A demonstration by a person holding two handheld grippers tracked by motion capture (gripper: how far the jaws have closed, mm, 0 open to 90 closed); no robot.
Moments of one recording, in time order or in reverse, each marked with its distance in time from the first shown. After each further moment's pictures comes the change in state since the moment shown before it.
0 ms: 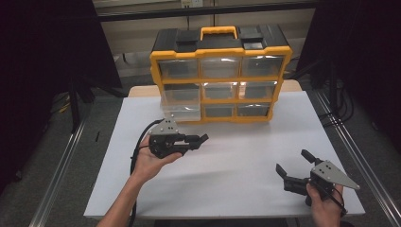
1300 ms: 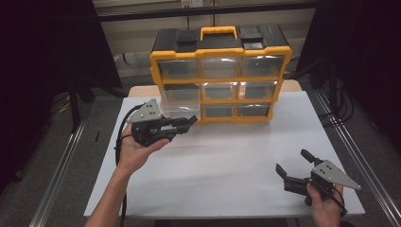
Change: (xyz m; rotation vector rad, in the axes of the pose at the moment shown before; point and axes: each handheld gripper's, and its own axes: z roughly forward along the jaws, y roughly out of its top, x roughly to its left) left arm 0.006 0.041 -0.049 -0.071 0.106 0.038; right arm 0.000 0.000 0.000 -0.017 0.018 0.007
